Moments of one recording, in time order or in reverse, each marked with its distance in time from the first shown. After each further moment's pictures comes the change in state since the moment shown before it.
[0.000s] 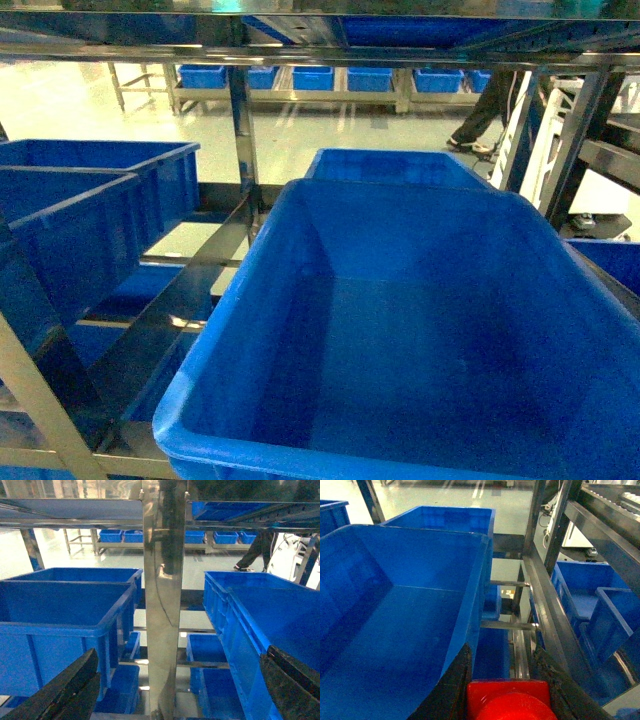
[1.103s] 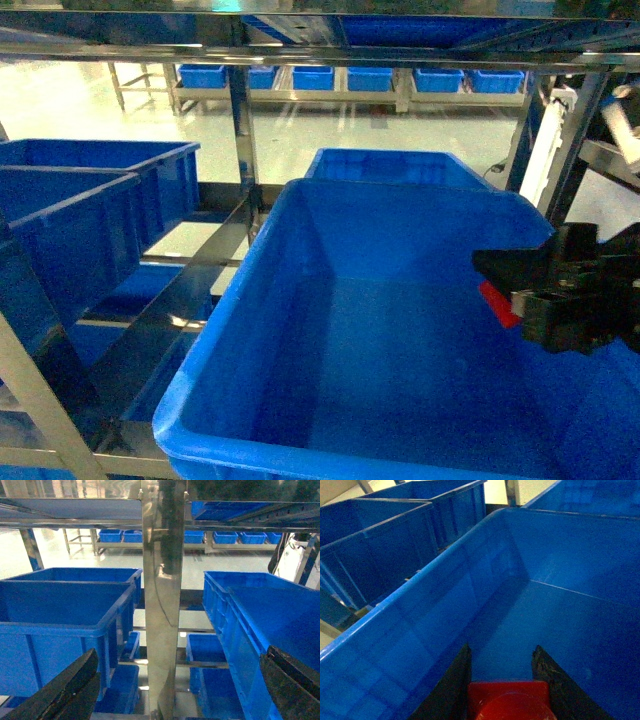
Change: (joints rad) left arm 0.000 0.000 0.000 -0.001 0.000 0.000; right arm 0.326 0.591 0.351 0.164 -0.209 0.176
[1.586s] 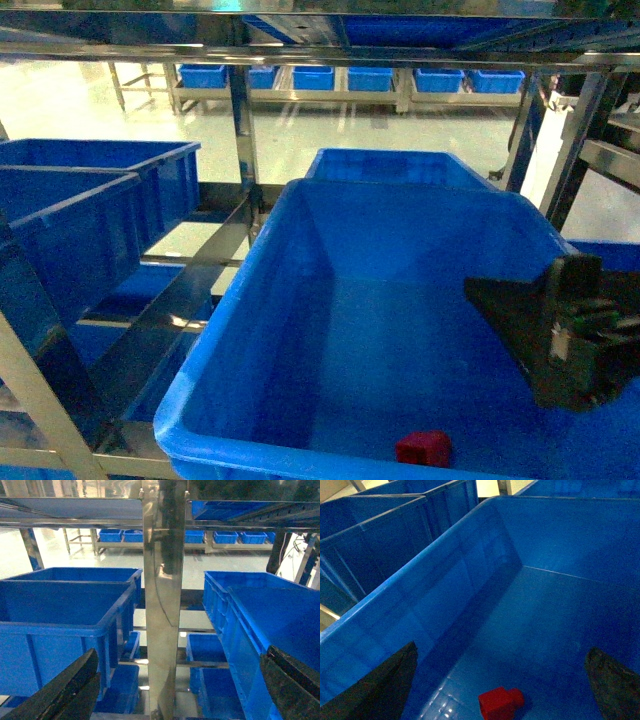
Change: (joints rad) left arm 0.000 0.000 0.000 0.000 0.000 0.000; right arm -0.027 -0.103 -0.103 -0.018 0.000 0.012
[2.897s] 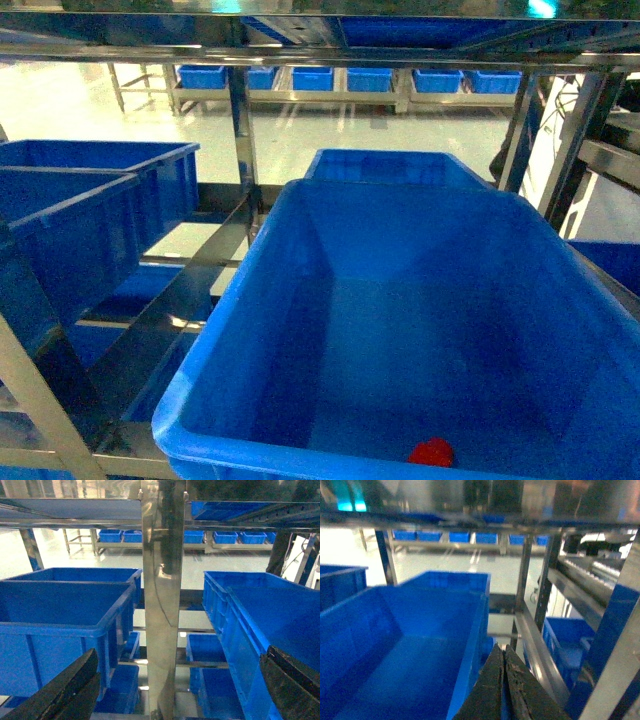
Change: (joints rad) left arm 0.000 0.000 0.000 0.000 0.000 0.000; right arm -0.253 -1.333 -0.385 -0.566 0.262 -0.183
